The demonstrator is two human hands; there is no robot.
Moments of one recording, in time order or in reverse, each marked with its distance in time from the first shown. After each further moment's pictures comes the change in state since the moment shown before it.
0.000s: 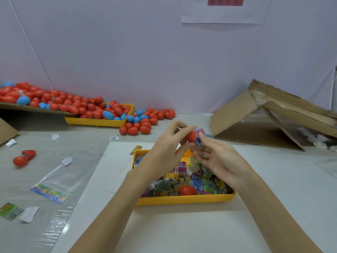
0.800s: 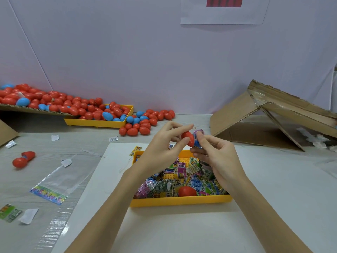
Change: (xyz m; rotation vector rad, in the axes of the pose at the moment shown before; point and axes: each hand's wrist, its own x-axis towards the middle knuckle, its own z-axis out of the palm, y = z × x) left_hand 0.003 0.004 -0.012 -0.285 -0.032 -0.236; right_hand -0.009 0.011 0.013 -0.342 0.212 -0.286
